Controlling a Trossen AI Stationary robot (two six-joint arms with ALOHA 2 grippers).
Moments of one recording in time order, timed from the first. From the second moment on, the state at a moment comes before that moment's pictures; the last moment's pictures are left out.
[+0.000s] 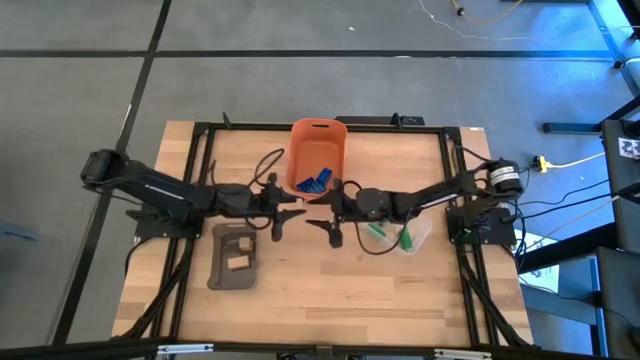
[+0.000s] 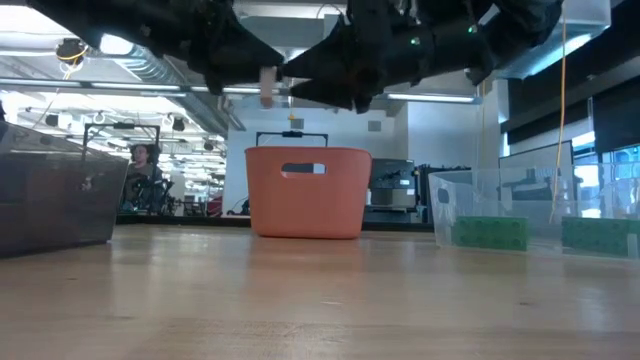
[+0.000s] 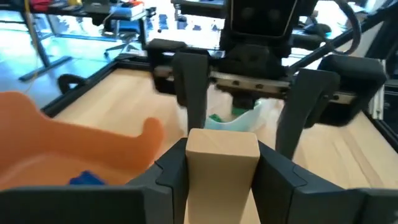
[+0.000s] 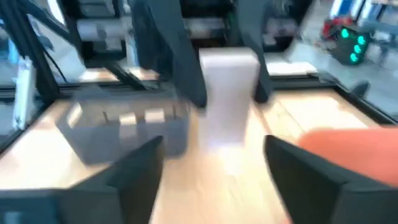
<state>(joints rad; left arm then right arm) -0.12 1.21 0.53 0.53 -0.29 -0.13 0.09 1.74 0.87 0.69 0.13 0.05</state>
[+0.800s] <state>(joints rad) -0.25 0.64 0.34 0.28 -0.43 -0.14 0.17 1.33 0.49 0.83 0.31 0.02</state>
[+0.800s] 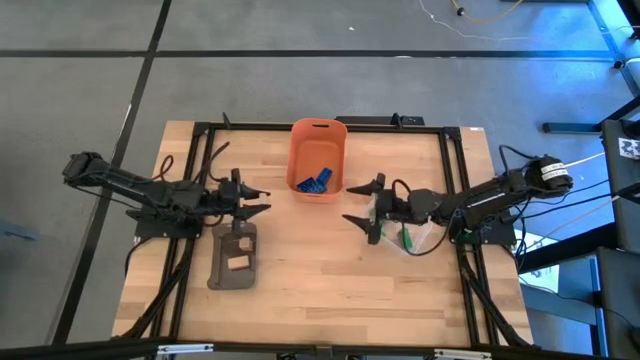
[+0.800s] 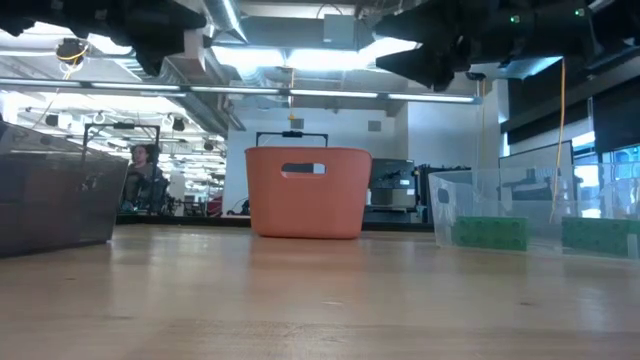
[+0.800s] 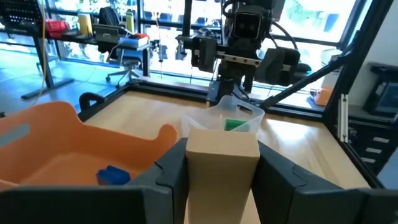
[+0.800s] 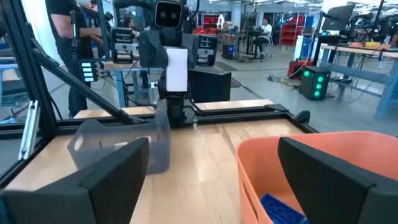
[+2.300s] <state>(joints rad) -0.81 1.24 0.79 -0.88 -0.32 -1.04 0.17 1.33 0.49 0.78 0.31 0.05</state>
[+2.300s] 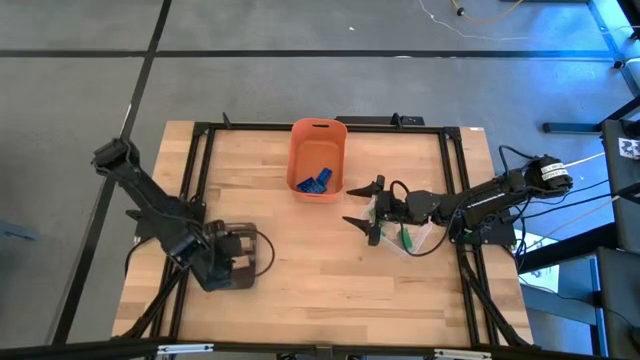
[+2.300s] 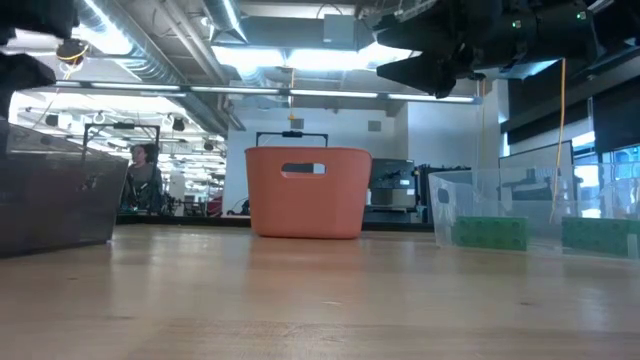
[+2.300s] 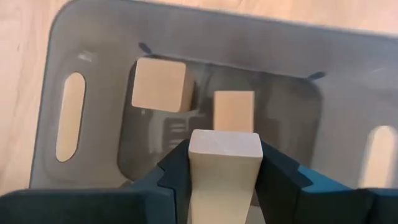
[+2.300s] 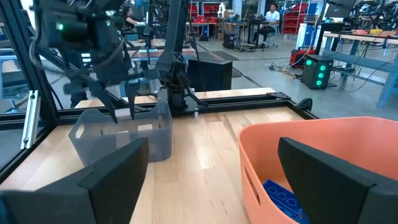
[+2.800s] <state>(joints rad) -0.75 1.35 0.79 -0.94 -0.28 -1.07 0.17 1.33 0.49 0.78 0.31 0.06</state>
